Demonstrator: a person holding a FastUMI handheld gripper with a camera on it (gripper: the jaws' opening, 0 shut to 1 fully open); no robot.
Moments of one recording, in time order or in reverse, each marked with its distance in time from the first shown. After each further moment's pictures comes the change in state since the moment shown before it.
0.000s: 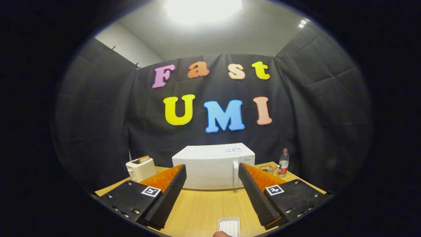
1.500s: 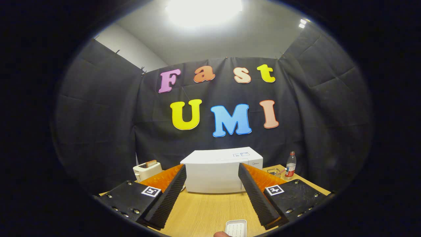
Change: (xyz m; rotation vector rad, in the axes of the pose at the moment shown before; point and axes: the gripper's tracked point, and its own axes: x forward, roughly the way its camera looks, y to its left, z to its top) arm -0.001 0.021 0.011 0.012 -0.040 0.058
